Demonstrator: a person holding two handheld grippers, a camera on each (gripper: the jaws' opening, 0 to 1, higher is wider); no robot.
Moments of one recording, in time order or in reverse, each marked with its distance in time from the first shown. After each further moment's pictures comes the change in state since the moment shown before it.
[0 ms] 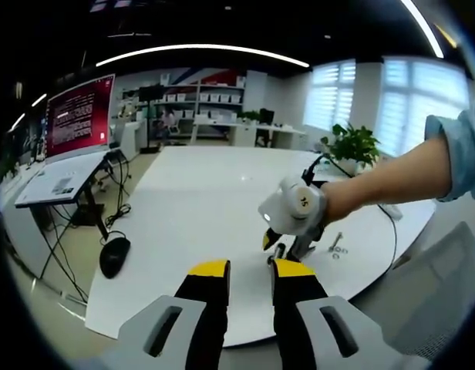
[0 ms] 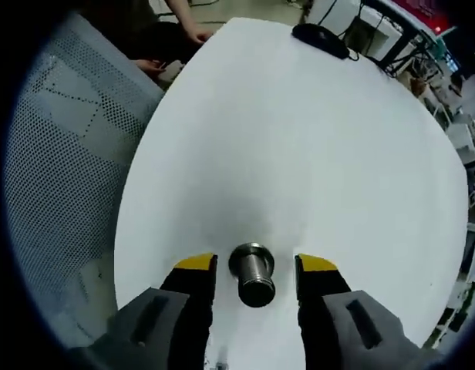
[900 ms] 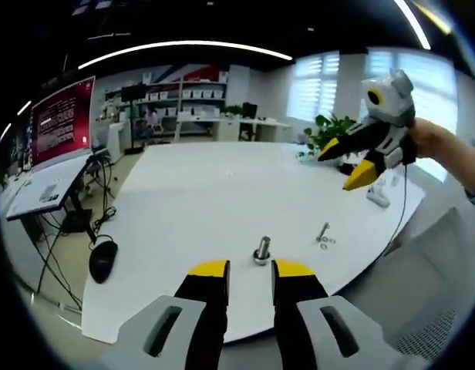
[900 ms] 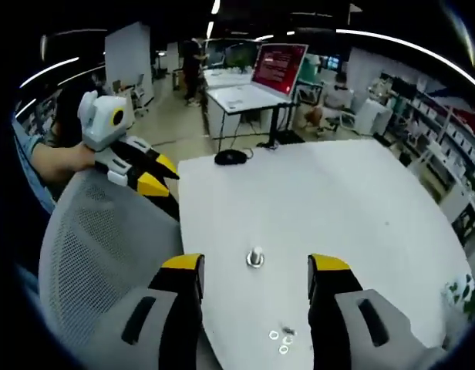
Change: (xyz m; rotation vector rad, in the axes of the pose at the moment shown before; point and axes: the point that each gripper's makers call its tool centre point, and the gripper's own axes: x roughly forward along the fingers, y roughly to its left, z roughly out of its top) left arm 0.001 -0.018 -0.004 0.050 0.029 -0.088; right arm -0.238 0.046 -0.037 0.552 -0.597 -0.261
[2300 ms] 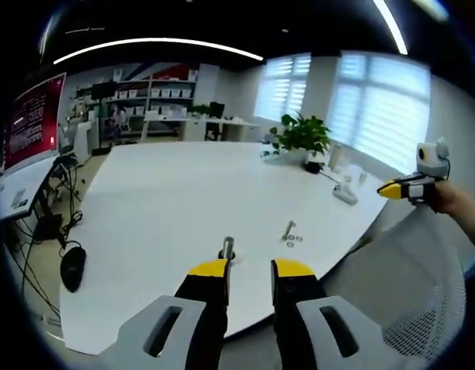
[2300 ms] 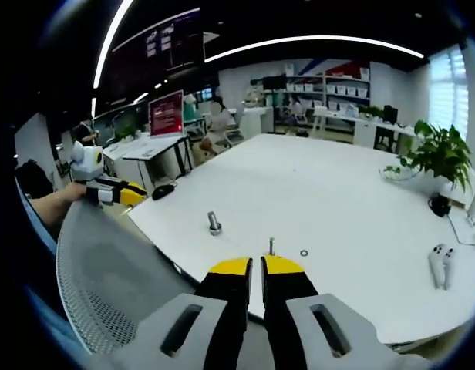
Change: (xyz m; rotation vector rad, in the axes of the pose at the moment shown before) left arm 0.002 -0.032 -0.002 0.015 0.014 -0.194; right arm -0.124 0.015 -0.108 0.425 -0.222 -0.404
